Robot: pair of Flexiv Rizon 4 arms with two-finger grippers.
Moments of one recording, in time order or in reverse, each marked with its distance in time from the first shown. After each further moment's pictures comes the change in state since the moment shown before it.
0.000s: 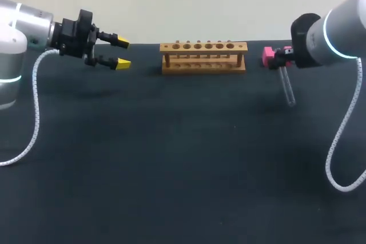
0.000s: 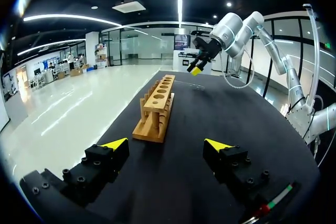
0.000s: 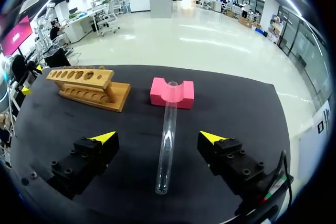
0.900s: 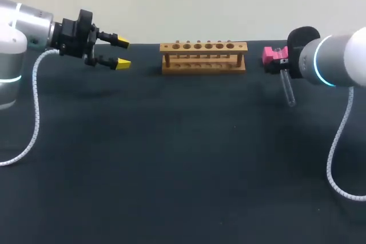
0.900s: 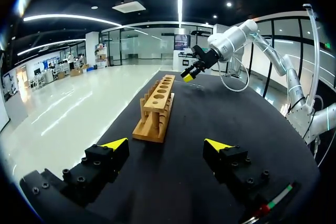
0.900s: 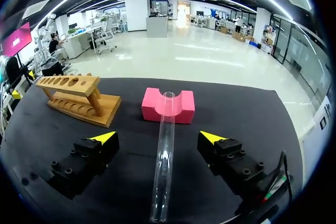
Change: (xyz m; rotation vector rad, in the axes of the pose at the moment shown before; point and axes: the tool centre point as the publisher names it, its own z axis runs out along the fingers) left arm 0.000 0.000 0.000 0.000 0.000 0.000; right arm -0.008 -0.007 0.043 0.028 -0.196 0.013
